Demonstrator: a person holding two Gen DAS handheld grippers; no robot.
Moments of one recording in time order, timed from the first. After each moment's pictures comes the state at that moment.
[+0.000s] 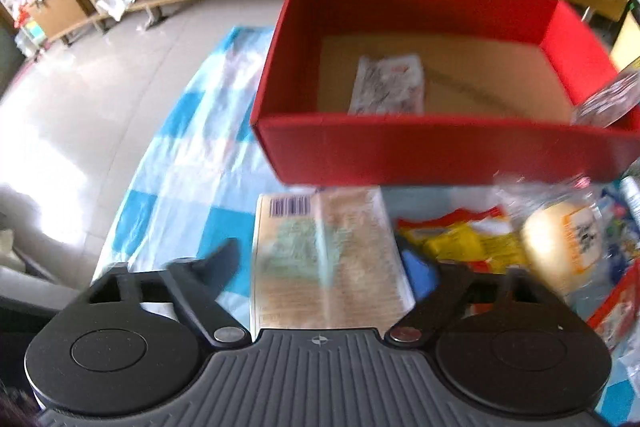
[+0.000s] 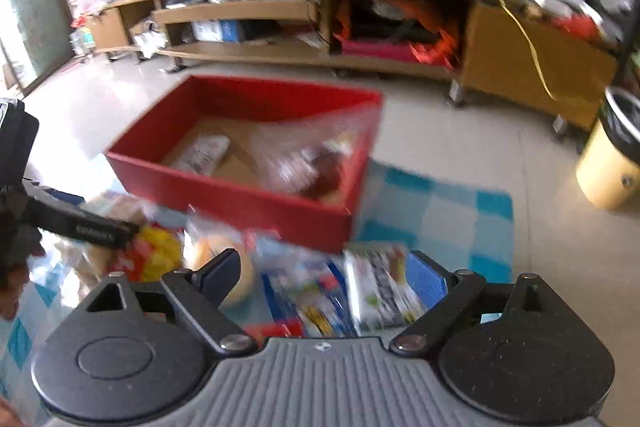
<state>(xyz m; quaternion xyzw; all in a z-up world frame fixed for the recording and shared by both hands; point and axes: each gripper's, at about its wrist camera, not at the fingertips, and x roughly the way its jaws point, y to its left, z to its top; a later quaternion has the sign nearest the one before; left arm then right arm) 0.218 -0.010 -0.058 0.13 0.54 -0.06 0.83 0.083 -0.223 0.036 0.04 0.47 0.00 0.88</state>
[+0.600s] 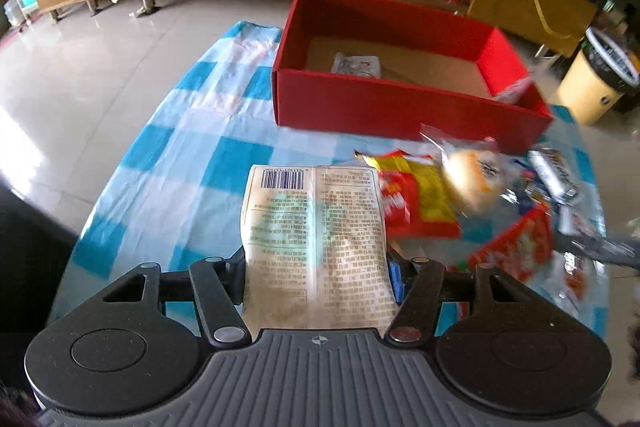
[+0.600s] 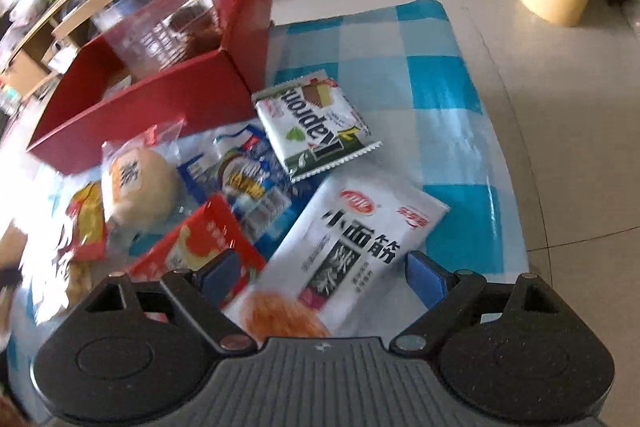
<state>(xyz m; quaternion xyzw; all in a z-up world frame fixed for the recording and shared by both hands) 0.114 0.032 0.000 0.05 0.51 -0.11 0.85 0.057 -0.249 -0.039 0.19 0.54 -0.10 0.81</state>
